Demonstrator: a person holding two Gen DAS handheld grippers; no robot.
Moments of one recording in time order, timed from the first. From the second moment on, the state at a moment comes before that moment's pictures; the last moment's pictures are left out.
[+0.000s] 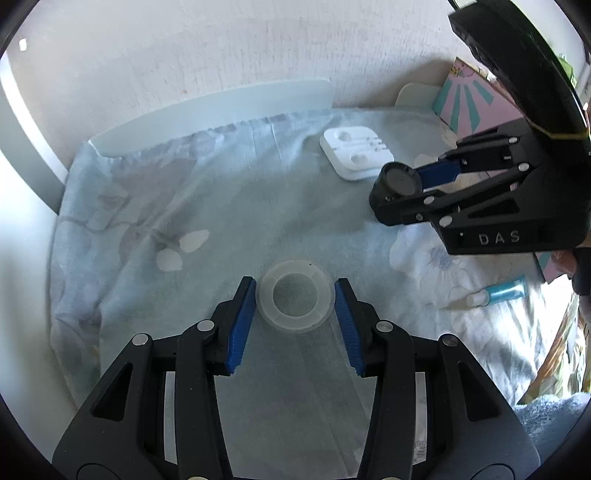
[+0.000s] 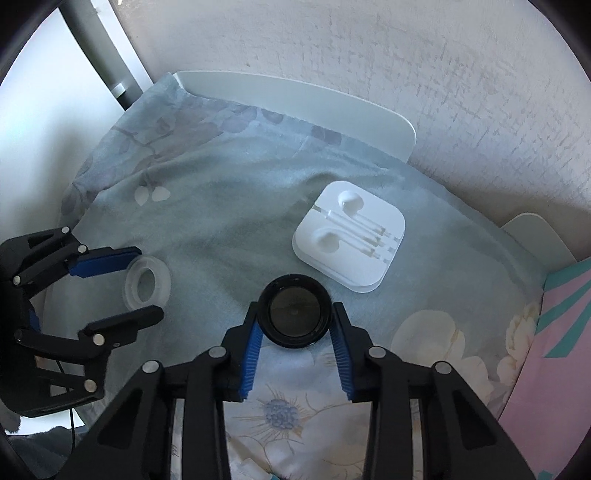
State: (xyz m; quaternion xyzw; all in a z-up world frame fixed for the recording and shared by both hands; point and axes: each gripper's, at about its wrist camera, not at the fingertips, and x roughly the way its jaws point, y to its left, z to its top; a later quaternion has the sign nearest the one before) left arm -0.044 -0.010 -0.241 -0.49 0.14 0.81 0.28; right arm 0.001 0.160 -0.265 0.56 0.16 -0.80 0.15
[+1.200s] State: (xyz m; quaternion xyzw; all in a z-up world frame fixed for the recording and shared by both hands) left arm -0.054 0.052 -0.058 -0.43 0.13 0.83 0.32; right arm 0.055 0.211 -0.095 0.46 0.14 -0.87 0.13
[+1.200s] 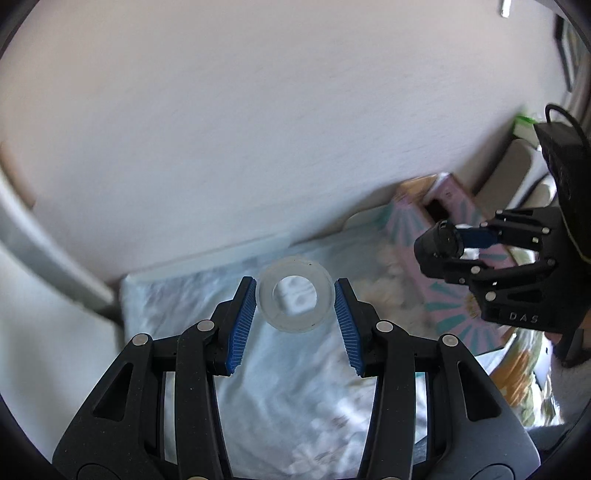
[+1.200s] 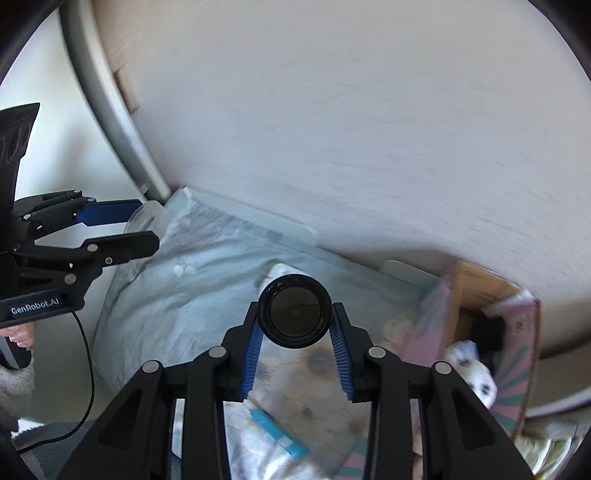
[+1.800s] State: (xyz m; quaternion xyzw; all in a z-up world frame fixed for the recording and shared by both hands) left arm 0.001 0.265 -0.069 -0.43 0.21 0.74 0.48; right arm 0.122 0.366 -0.078 0.49 0.07 -0.87 -0.02
